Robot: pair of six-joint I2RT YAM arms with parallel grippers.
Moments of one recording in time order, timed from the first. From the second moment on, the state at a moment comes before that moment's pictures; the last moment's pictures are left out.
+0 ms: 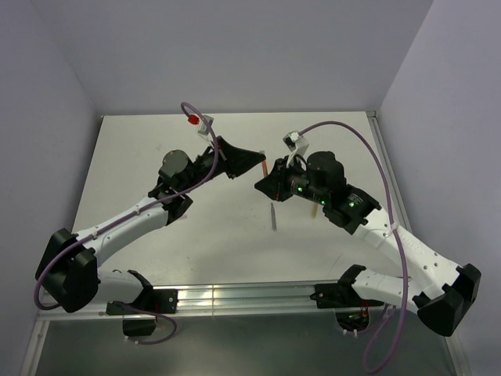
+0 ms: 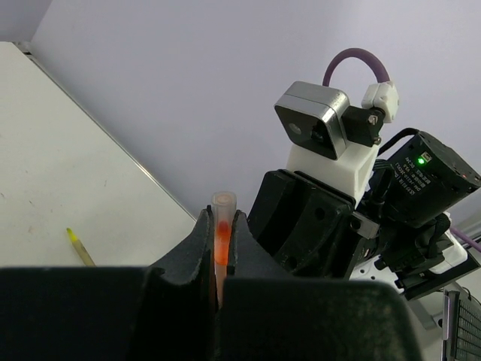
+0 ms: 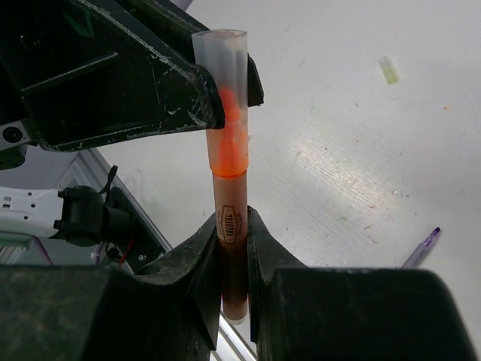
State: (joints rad) left arm -0.69 1.32 0.89 0.69 0.42 -0.92; right arm 0.70 1.02 0.99 -0.28 -0.20 0.46
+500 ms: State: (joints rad) left arm -0.76 1.28 0.89 0.66 0.34 -0.83; right arm 0.68 0.95 0.93 -0.23 -0.26 0.46
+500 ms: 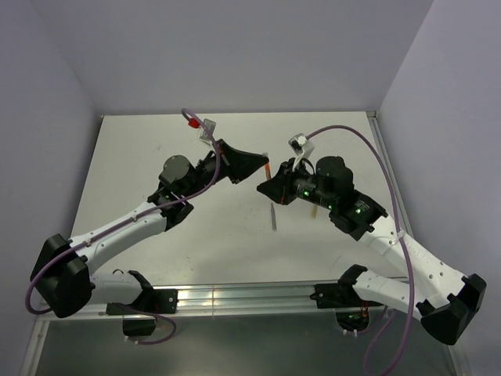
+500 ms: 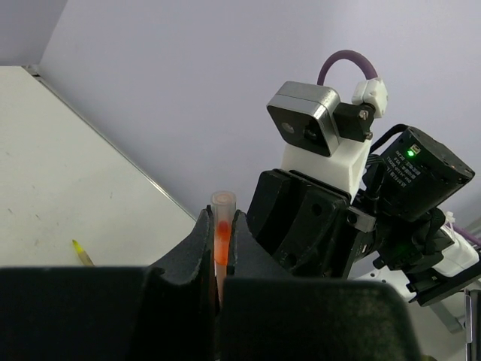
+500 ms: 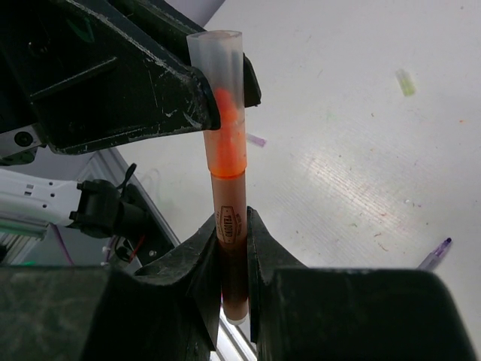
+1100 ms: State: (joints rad) left arm -0.81 1.22 0.87 0.66 0.23 -0.72; right arm 0.62 0.94 0.90 -0.12 -0.44 0.51
